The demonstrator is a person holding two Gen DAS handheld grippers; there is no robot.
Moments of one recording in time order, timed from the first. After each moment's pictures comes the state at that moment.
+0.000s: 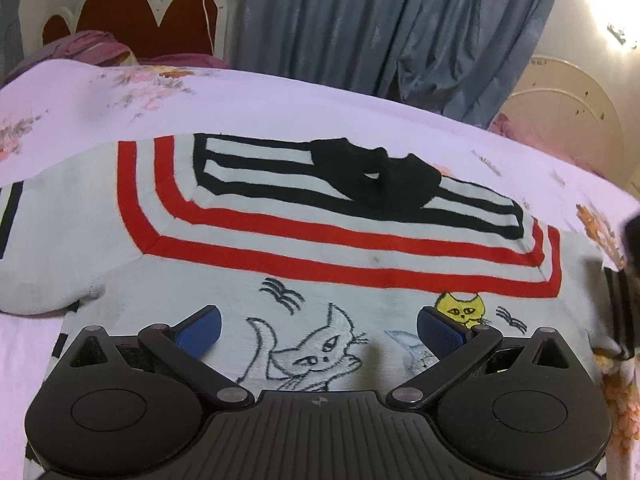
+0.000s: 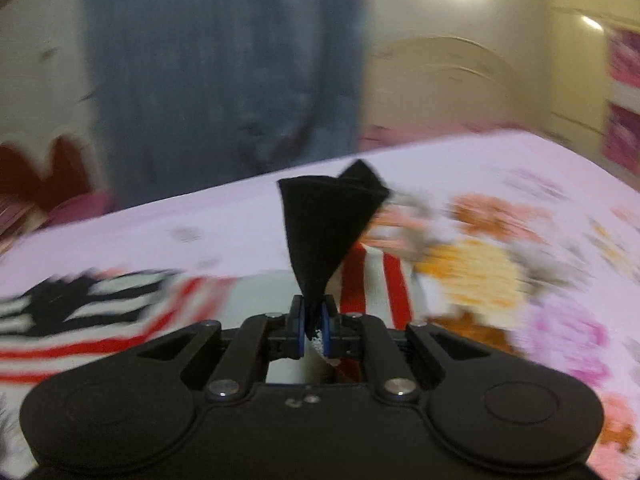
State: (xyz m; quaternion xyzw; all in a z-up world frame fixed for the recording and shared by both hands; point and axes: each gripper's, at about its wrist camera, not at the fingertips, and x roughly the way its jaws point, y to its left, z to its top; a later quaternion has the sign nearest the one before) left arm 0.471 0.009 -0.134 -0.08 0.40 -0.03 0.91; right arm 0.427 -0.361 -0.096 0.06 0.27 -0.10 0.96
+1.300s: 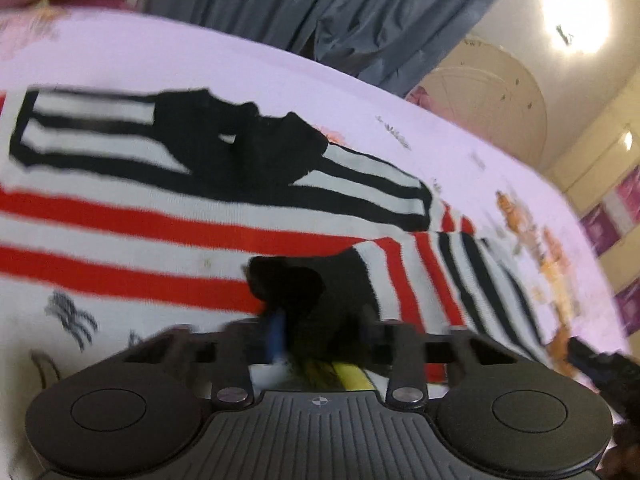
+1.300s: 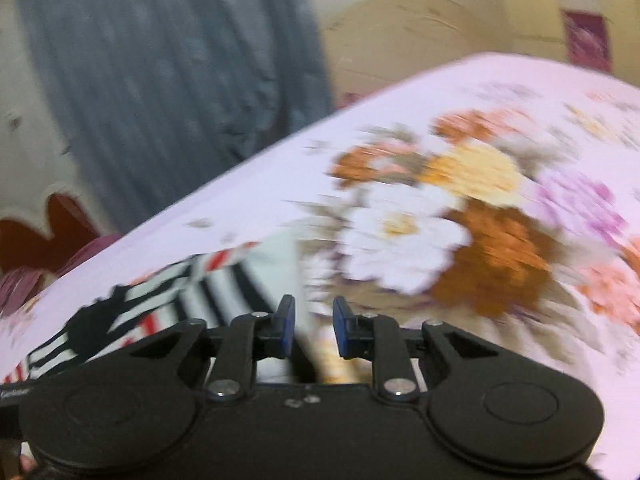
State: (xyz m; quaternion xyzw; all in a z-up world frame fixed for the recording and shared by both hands) left arm 0.541 -0.067 -0.167 -0.14 0.44 -0.17 0.87; right arm 0.377 -0.388 -0.129 0.24 0.26 -0.19 0.92
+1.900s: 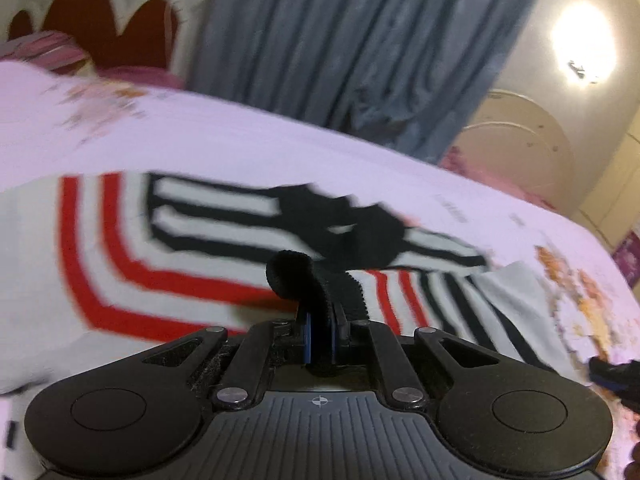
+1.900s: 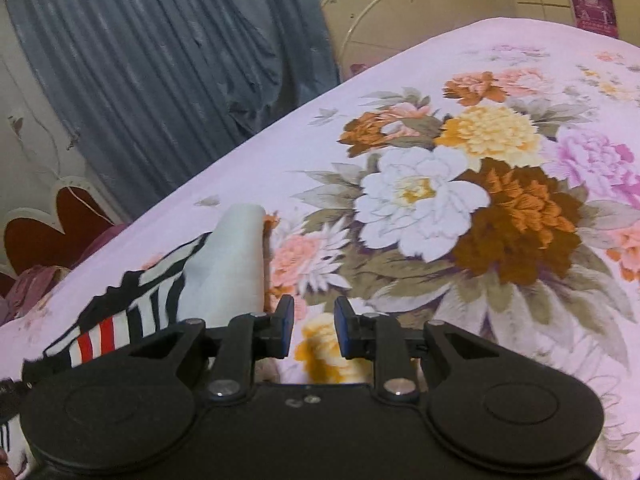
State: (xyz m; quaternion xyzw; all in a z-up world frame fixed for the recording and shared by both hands) left arm 0.515 0.035 -0.138 -0.13 0.36 -0.10 0.92; right arm 0.392 -0.373 -0.135 0.26 0.28 -0.13 0.91
